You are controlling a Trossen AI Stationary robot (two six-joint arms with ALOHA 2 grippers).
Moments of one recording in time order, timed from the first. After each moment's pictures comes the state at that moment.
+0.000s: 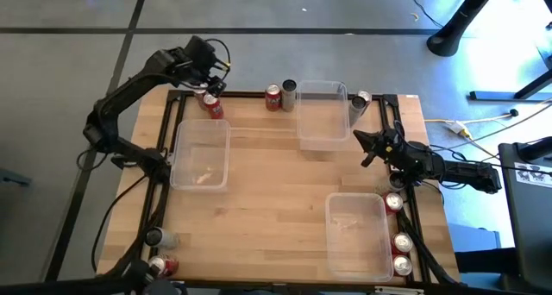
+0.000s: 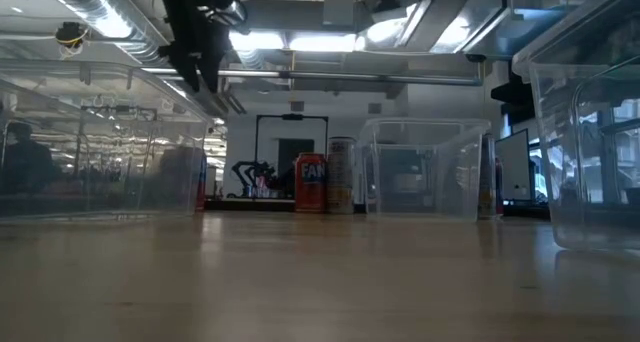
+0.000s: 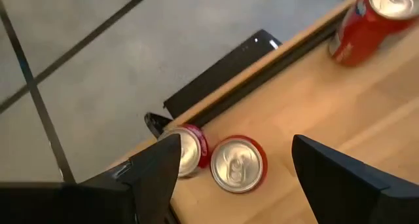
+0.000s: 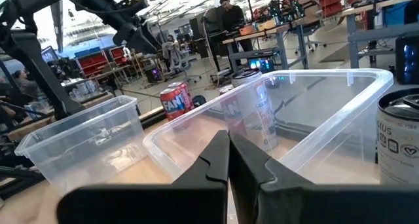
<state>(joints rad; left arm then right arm) 0.83 1.40 1.47 -1.07 -0.29 -0.02 -0.11 0.02 0.02 0.04 0.48 0.28</state>
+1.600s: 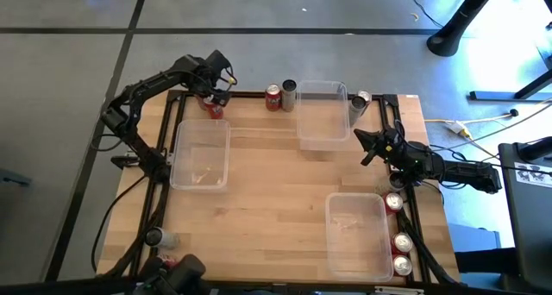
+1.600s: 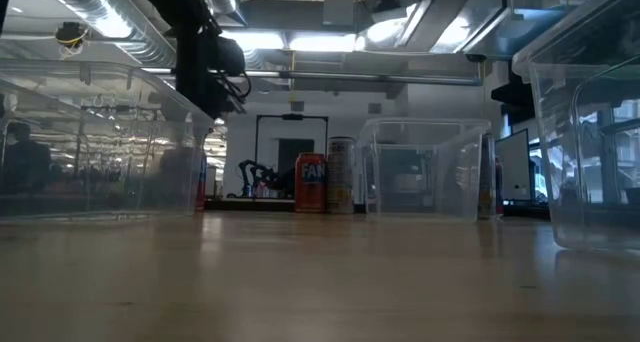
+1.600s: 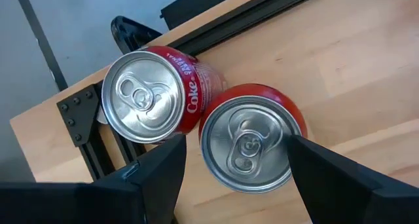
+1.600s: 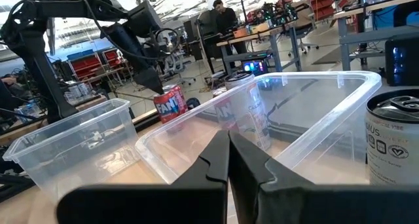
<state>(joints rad) 0.88 1.61 1.34 -1.08 -0.30 -0.22 -0.11 0.02 0.02 0.05 0.50 0.28</state>
